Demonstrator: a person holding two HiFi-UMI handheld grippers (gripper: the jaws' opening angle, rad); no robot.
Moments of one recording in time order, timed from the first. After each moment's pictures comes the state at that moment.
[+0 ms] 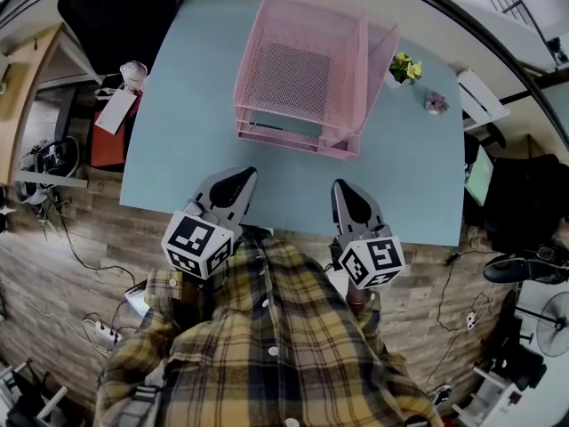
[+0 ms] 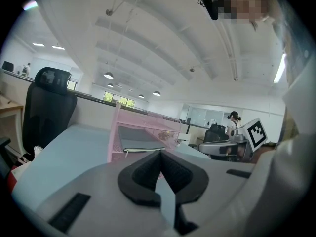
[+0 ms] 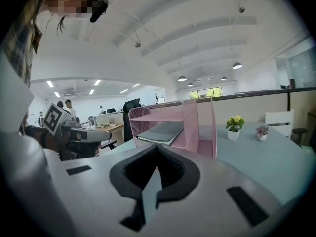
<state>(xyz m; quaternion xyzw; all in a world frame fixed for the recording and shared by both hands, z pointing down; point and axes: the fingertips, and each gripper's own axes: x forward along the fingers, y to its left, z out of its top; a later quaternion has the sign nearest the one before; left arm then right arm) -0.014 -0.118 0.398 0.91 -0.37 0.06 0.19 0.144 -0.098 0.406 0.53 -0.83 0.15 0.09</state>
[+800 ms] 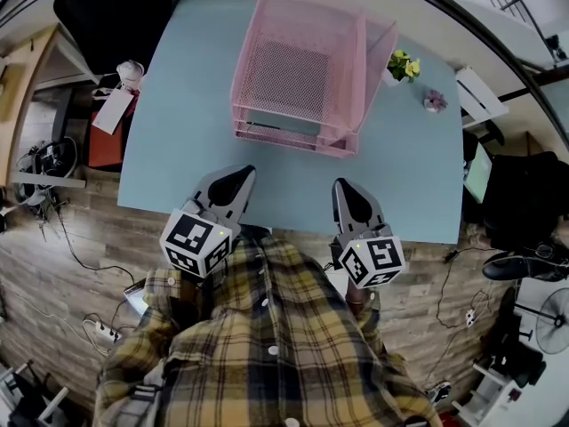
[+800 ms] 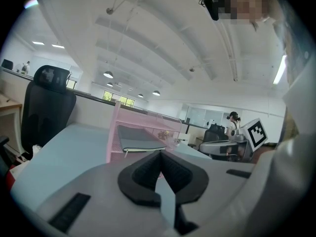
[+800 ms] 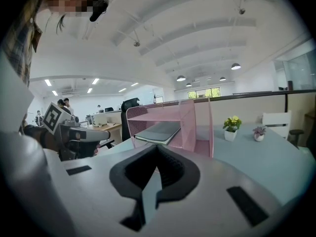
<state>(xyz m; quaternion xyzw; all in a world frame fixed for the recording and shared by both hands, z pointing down) -0.012 -0.122 0.403 0.91 -0.37 0.06 0.19 0.151 -0.099 0.409 0.54 -0.82 0.15 0.09</state>
